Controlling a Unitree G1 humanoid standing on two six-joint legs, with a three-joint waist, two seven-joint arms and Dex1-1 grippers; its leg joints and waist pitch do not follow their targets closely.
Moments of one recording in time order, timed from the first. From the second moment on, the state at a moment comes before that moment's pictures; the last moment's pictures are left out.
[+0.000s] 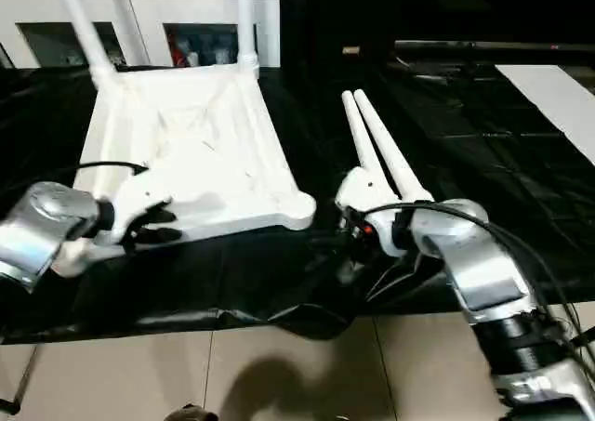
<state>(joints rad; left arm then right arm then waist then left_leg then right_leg) -0.62 0.64 -0.30 0.40 0.07 0.41 -0.98 -0.48 -0.51 0.18 0.06 0.04 0.45 0.90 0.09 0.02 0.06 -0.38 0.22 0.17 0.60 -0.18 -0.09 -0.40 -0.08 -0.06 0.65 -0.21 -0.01</state>
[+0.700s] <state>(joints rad) -0.66 0.49 -0.14 0.17 -0.18 0.60 -0.98 -1.01 -0.28 -0.02 1.03 -0.02 0.55 0.30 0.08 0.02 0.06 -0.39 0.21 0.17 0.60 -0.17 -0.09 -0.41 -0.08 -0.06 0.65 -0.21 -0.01</state>
